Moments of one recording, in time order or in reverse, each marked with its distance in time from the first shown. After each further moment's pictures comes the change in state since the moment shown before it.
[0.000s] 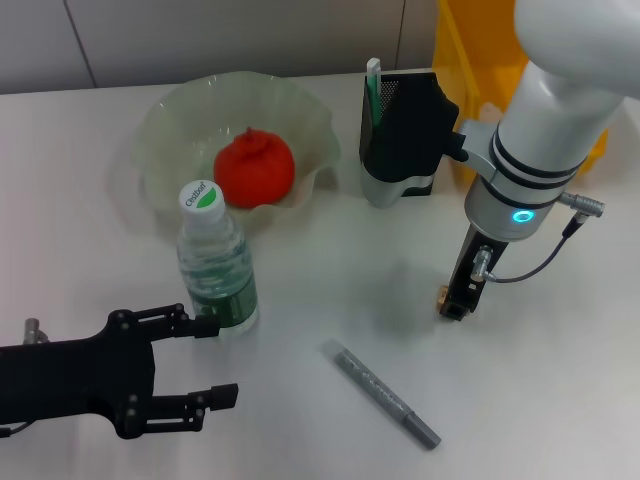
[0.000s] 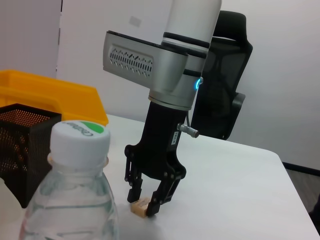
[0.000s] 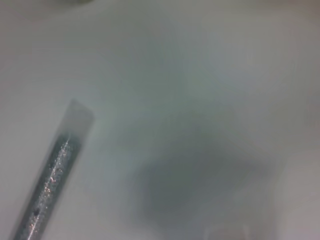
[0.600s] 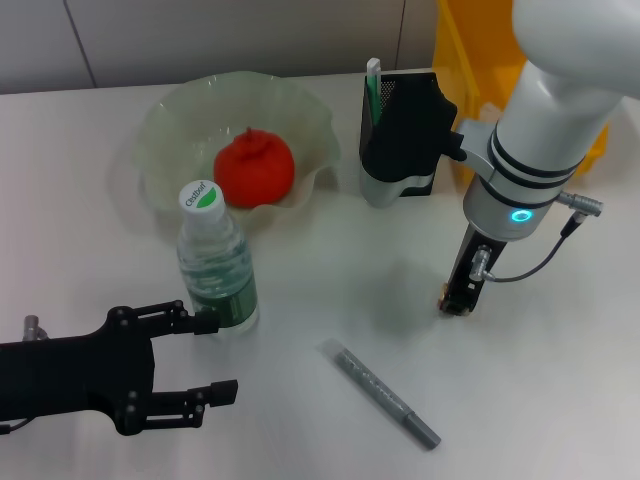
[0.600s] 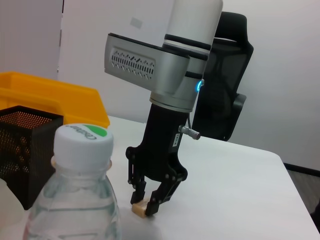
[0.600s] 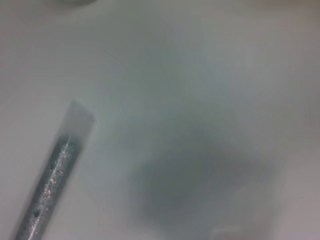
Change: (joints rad) left arm -0.005 0.001 -0.006 -0.001 0.000 0.000 -0.001; right arm 0.003 0.000 -0.001 0.002 0.002 0.002 0.000
